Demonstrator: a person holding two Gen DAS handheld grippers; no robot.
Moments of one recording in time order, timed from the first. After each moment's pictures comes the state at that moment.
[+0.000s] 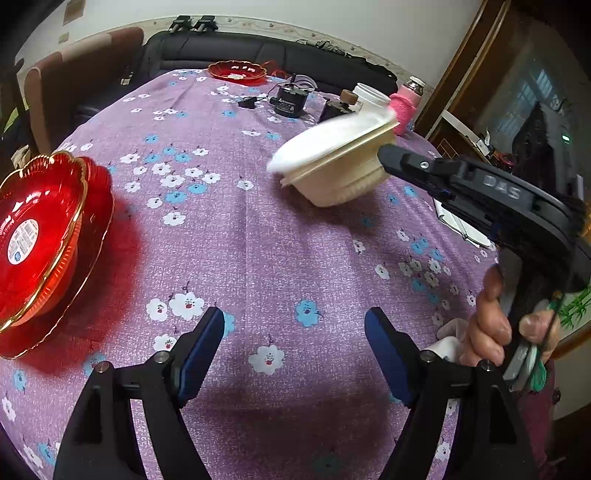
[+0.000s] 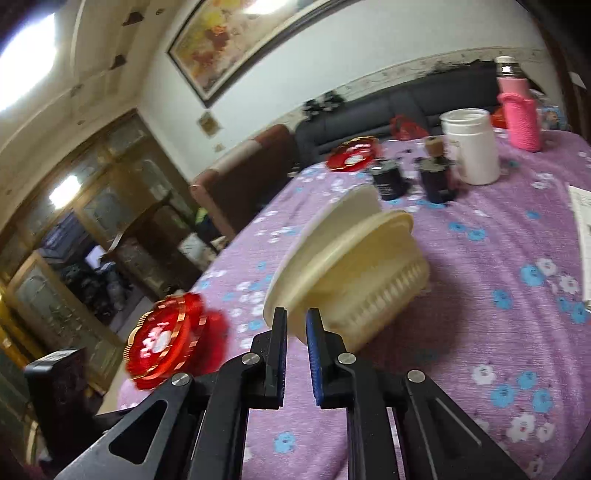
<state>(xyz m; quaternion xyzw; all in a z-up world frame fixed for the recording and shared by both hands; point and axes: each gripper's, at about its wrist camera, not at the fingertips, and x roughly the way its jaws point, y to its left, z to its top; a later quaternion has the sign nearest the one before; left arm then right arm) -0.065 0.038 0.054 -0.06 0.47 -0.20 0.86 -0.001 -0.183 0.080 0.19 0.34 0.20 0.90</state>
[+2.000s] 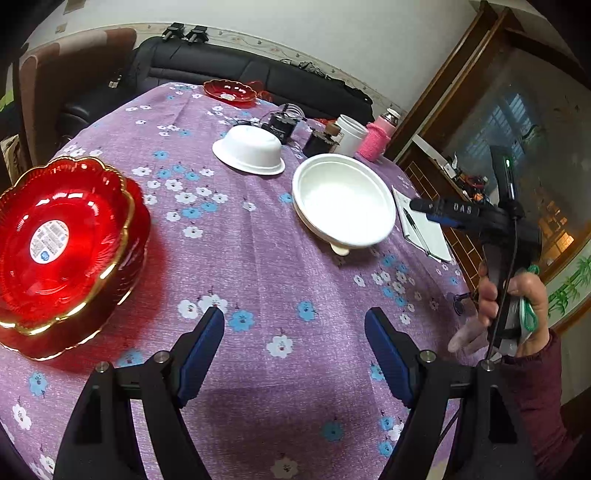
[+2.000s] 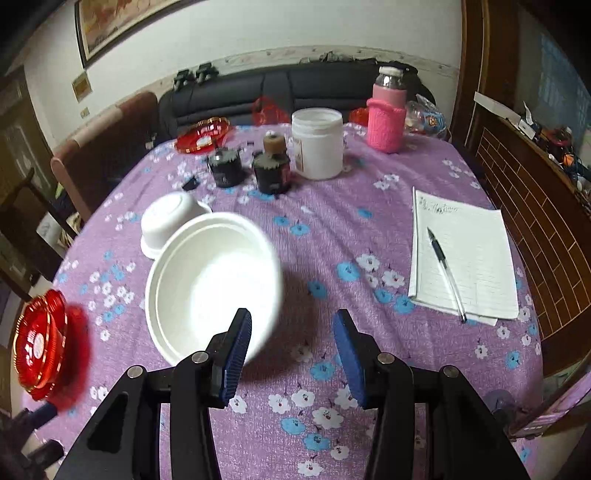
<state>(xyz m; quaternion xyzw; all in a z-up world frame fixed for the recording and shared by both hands) -0.080 0.094 0.085 -0.11 0.44 -0.26 0.86 -0.011 -0.227 0.123 0.08 0.43 -0.04 0.90</state>
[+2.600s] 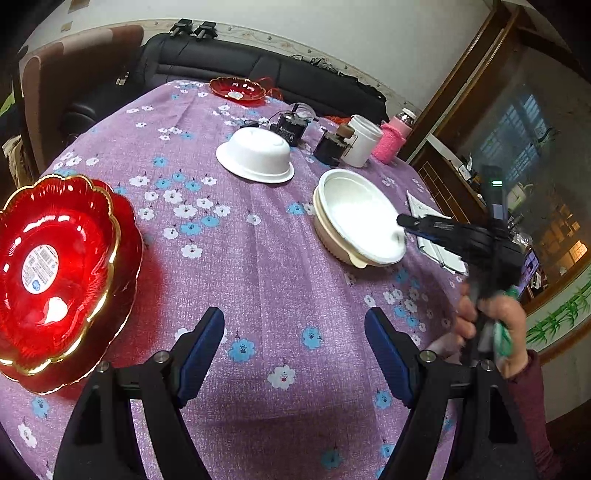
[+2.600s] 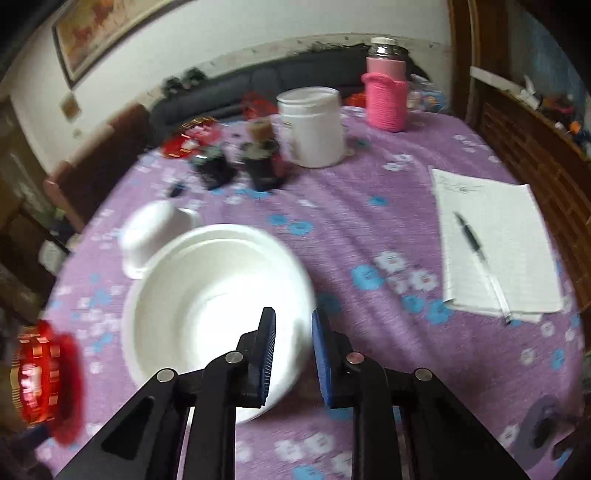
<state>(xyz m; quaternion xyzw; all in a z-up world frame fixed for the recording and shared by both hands) -0.048 0.081 0.085 -0.11 0.45 -0.23 0.86 0.019 -0.228 0.084 0.14 0.42 0.00 0.89</state>
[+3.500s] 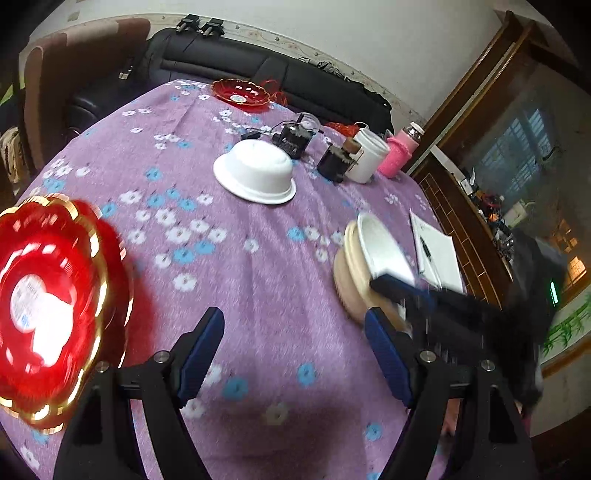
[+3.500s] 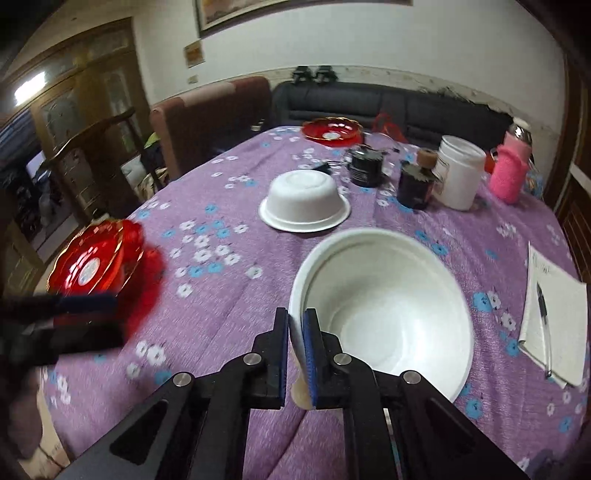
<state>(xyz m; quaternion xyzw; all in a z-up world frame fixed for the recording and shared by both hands) -0.006 0.071 0.097 -0.13 0.45 -0.23 0.85 -0.024 -0.124 0.098 -0.03 0.39 0.15 0.91</state>
